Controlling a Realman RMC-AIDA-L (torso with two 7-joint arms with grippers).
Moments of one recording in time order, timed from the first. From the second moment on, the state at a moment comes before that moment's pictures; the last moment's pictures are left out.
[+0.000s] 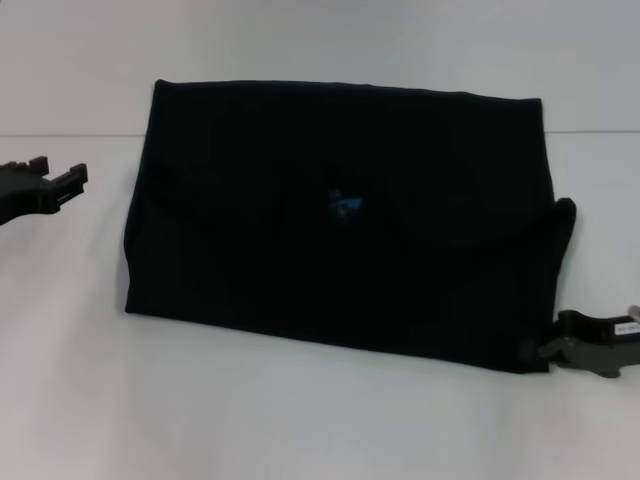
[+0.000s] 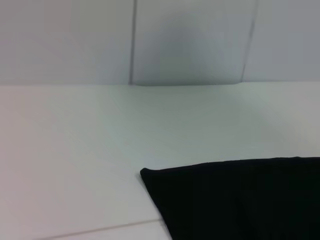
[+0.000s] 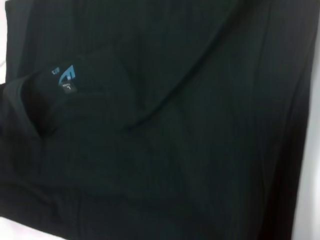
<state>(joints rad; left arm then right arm) -0.52 -2.13 0.46 0.80 2.05 0.93 -1.52 0.65 1.96 -0.65 -0.44 -2.39 -1.30 2.53</state>
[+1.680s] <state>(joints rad) -0.70 -2.00 0.40 0.63 2.67 1.40 -1.92 0.58 1.90 -0.62 -0.45 -2.39 -1.45 2.30</state>
